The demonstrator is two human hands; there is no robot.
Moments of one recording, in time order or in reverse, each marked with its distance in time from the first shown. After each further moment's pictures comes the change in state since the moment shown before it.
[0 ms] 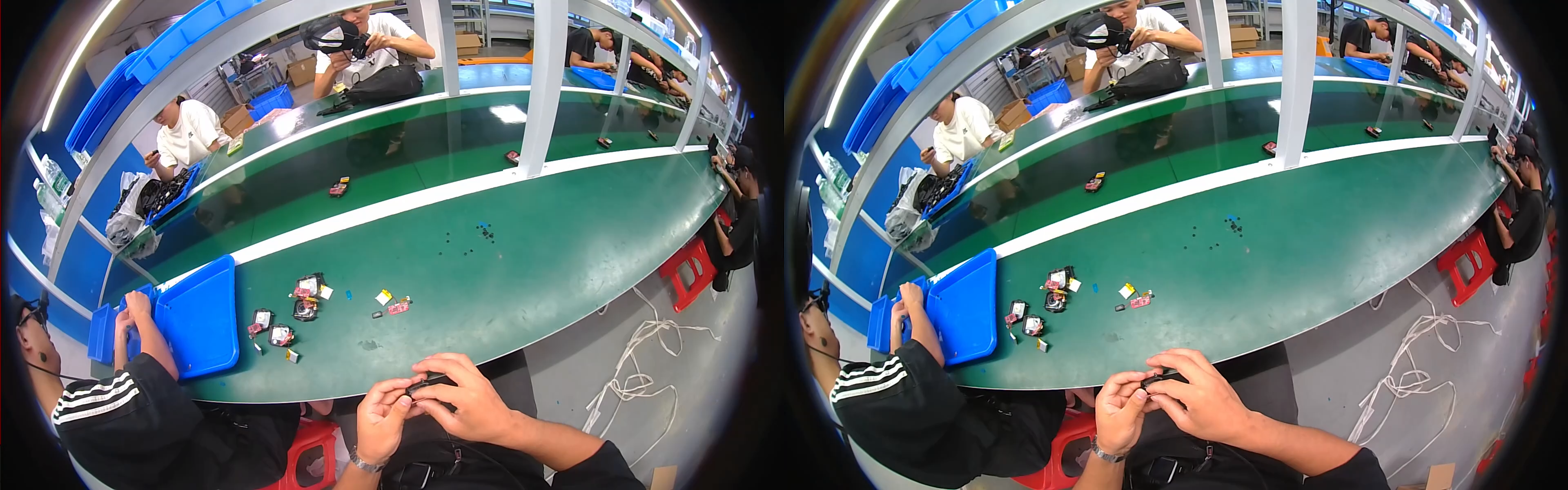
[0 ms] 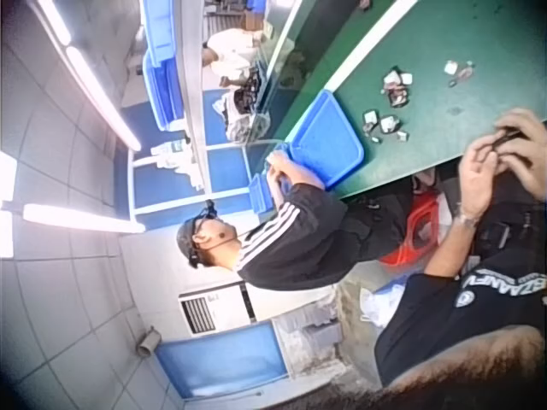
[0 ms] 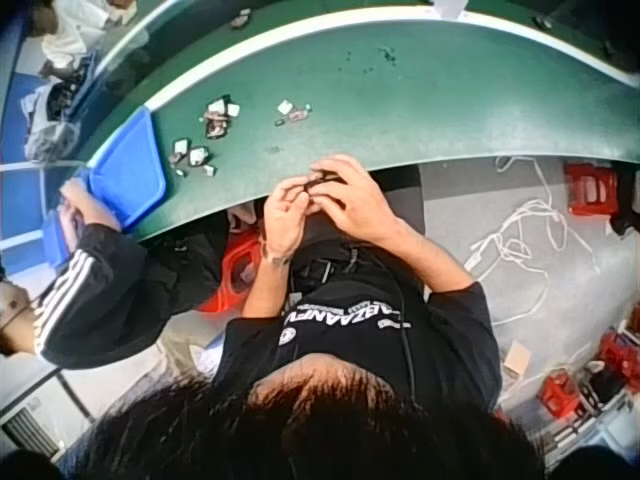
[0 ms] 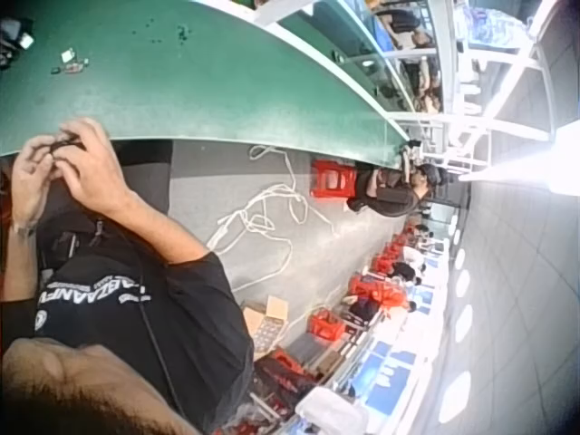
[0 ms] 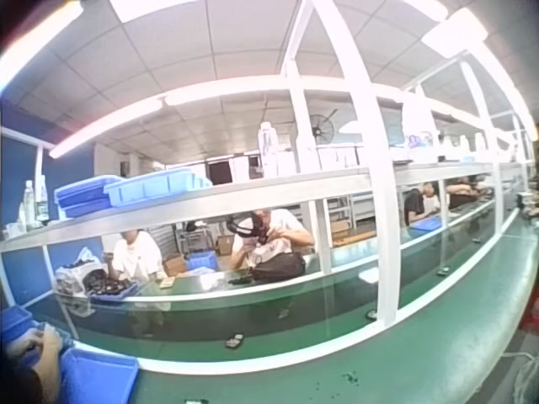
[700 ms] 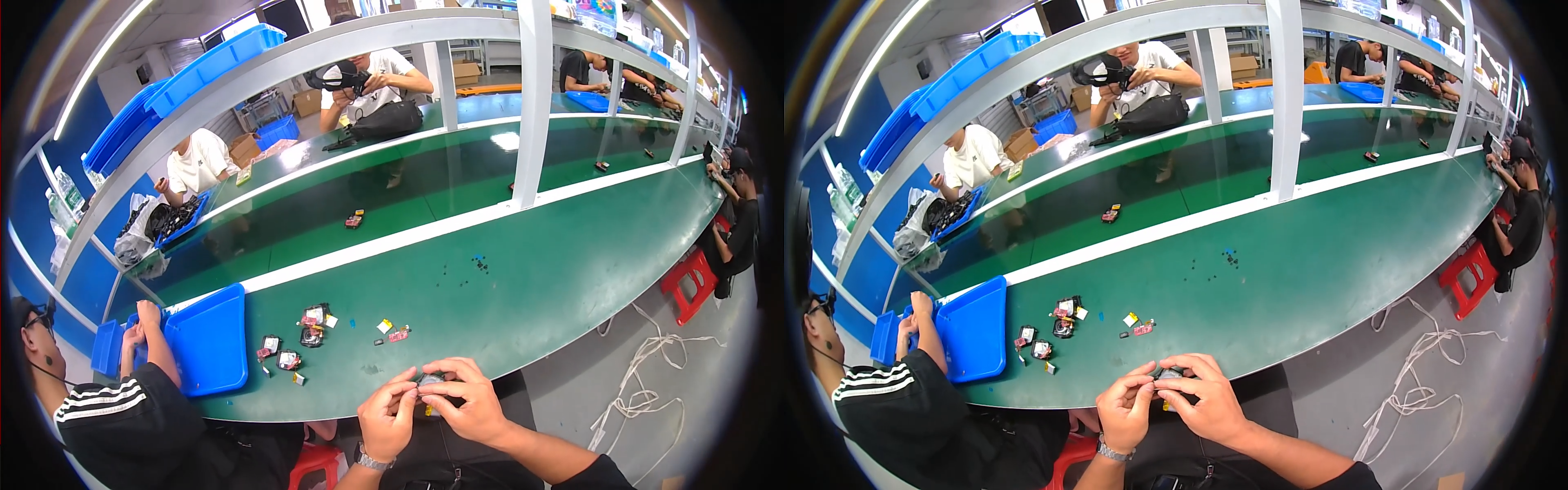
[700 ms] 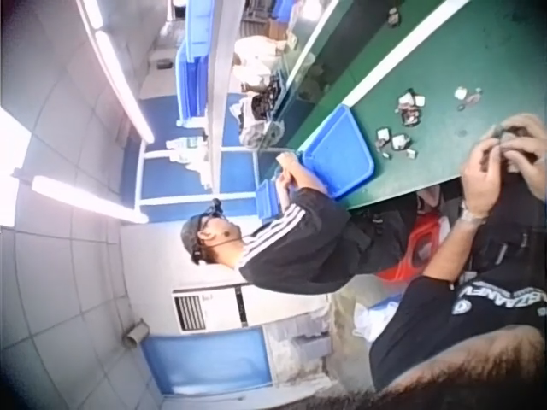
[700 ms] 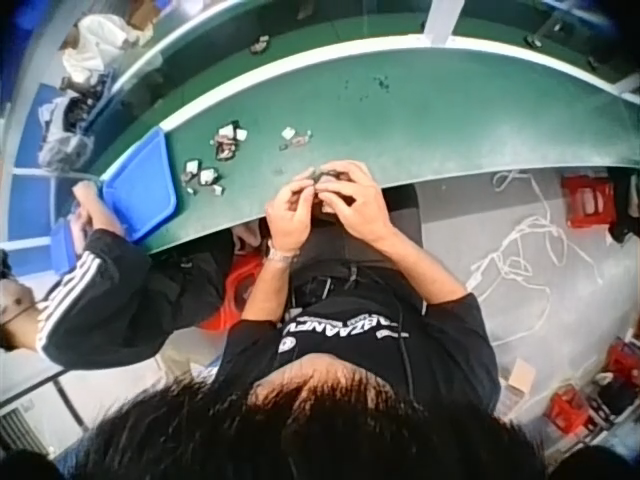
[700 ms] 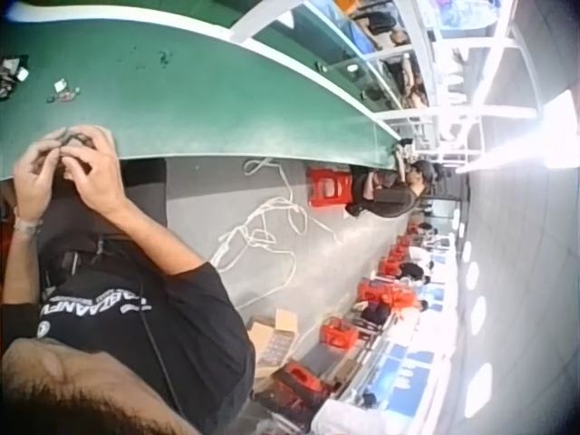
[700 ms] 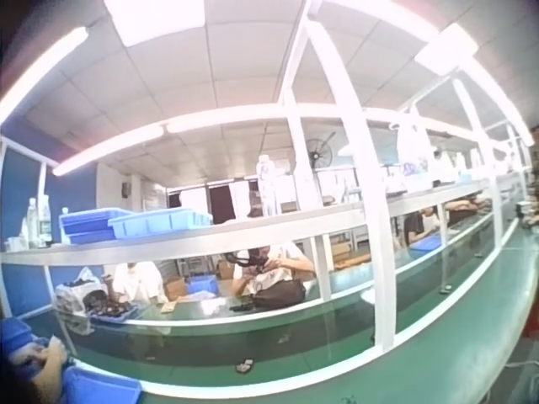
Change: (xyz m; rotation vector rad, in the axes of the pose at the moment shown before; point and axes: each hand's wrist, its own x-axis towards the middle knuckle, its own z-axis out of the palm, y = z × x) left_hand 0.038 0.013 0.027 0.607 0.137 0.349; right_hand 0.009 0.013 -0.001 0.103 0.195 0.148
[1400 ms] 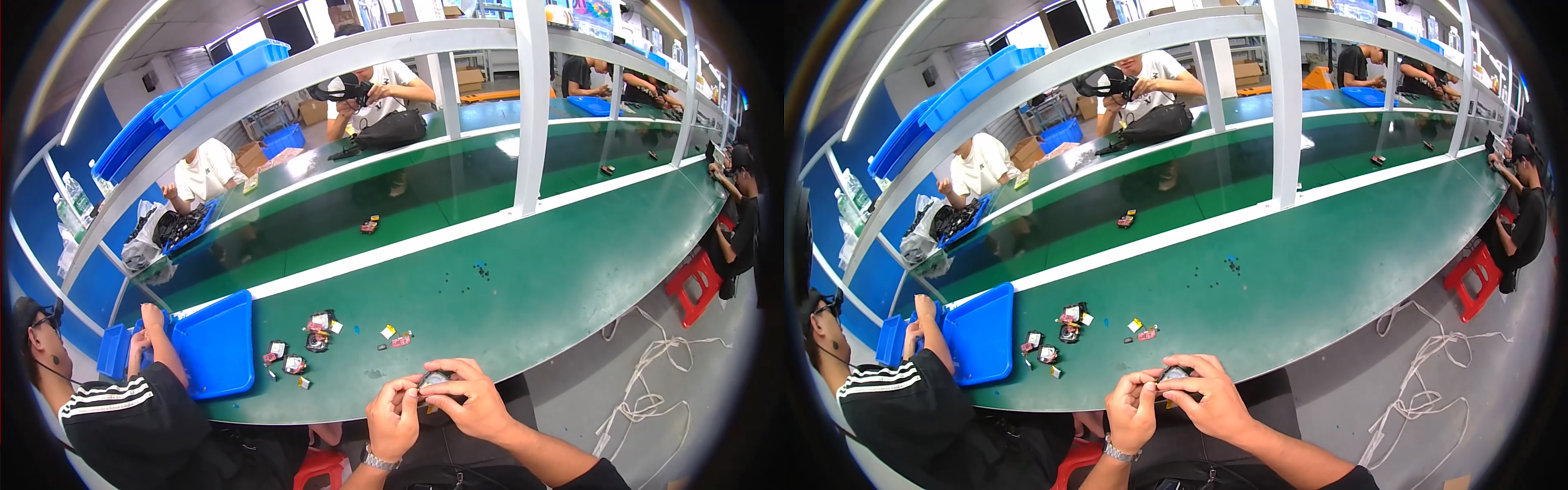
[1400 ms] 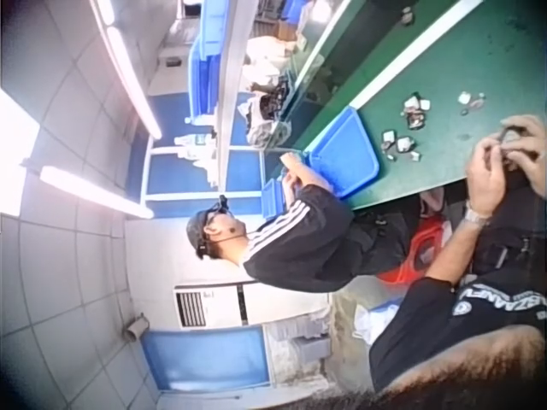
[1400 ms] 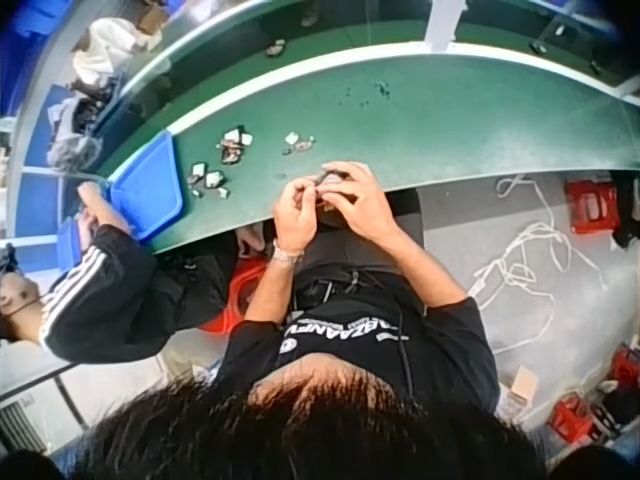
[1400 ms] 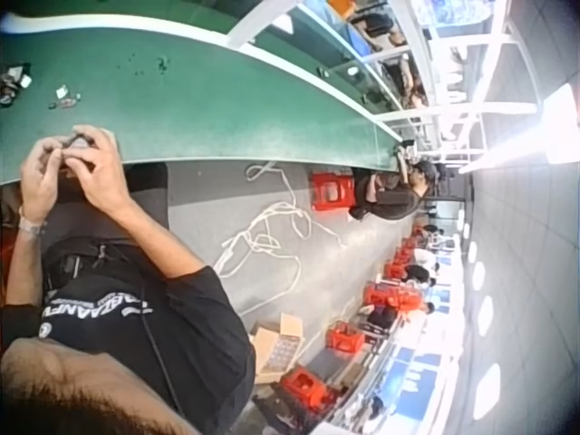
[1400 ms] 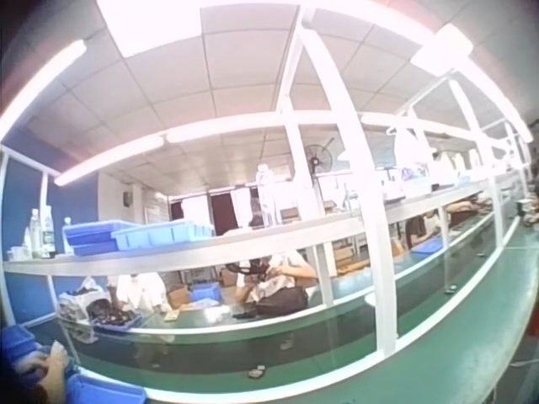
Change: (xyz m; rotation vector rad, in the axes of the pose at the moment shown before) left_hand 0.009 -0.003 0.008 -0.027 -0.031 -0.051; right_hand 0.011 0.000 -0.011 0.025 -0.074 0.100
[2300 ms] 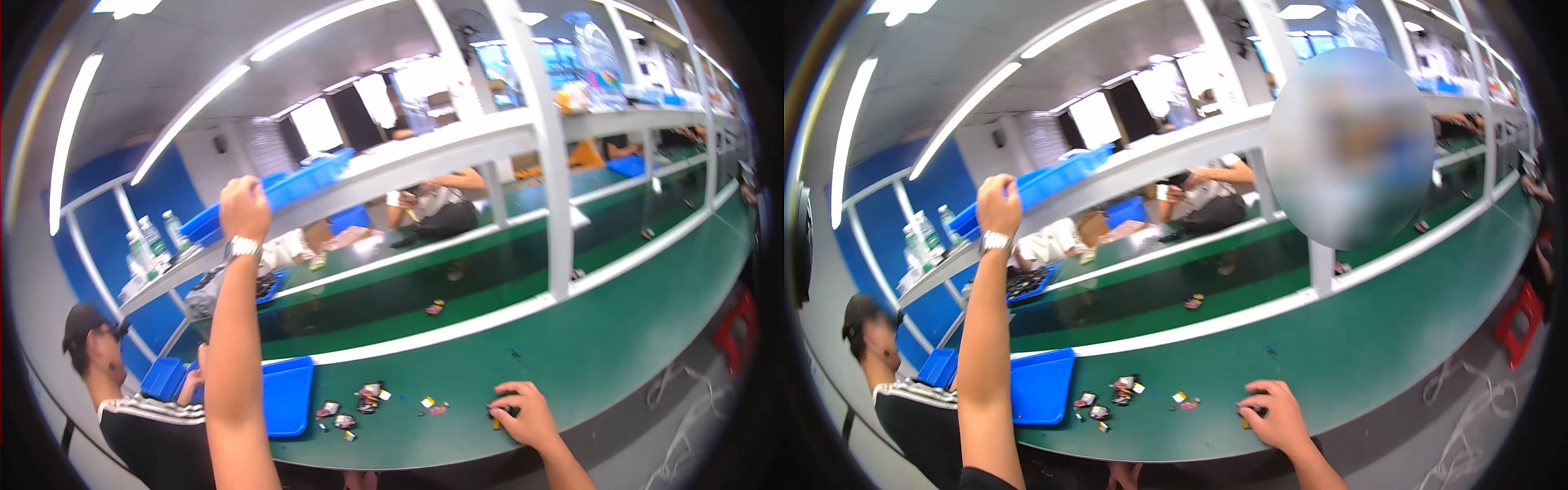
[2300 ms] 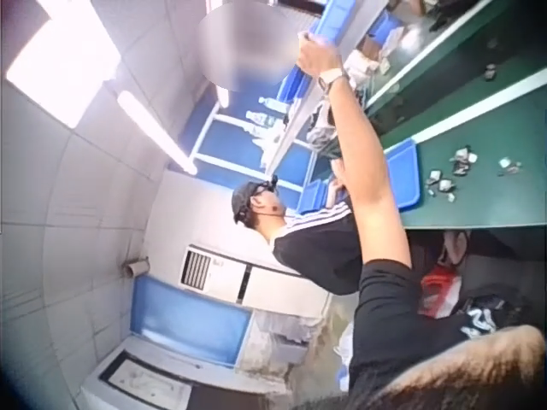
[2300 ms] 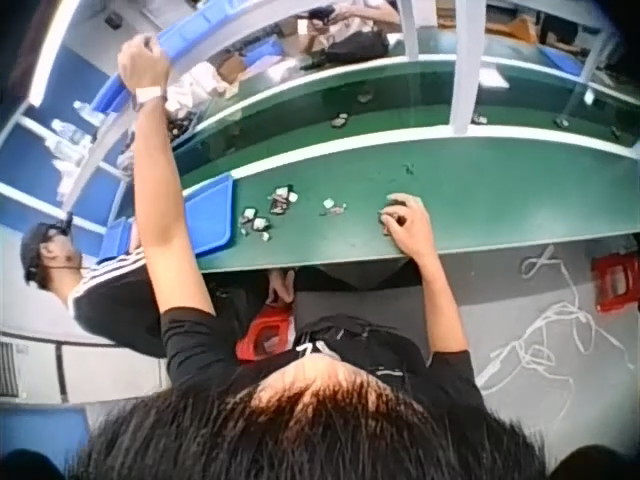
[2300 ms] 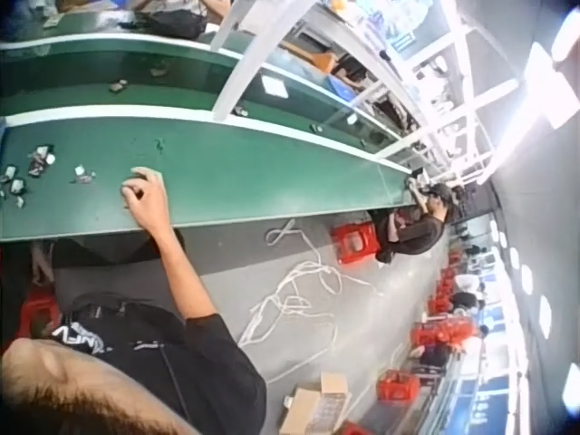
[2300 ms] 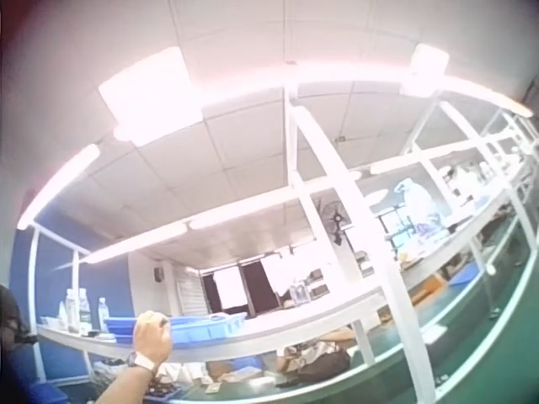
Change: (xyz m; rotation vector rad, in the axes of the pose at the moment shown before) left_hand 0.341 0.326 -0.156 1.314 0.816 1.069; right_hand 0.037 0.047 -0.067 -0.227 0.131 -0.031
